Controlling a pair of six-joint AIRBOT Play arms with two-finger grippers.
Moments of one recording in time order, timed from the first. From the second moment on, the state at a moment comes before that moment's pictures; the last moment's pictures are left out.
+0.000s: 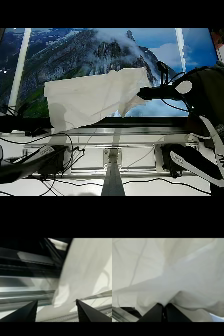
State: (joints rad) left arm 0.83 -1.21 0.54 1.26 -1.38 -0.98; right arm 0.16 -1.09 0.74 -0.84 0.90 1.29
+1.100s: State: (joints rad) left arm 0.53 -1.22 0.94 0.97 -1.33 -0.88; right arm 0.16 -1.07 0.87 -0.84 0.87 1.27
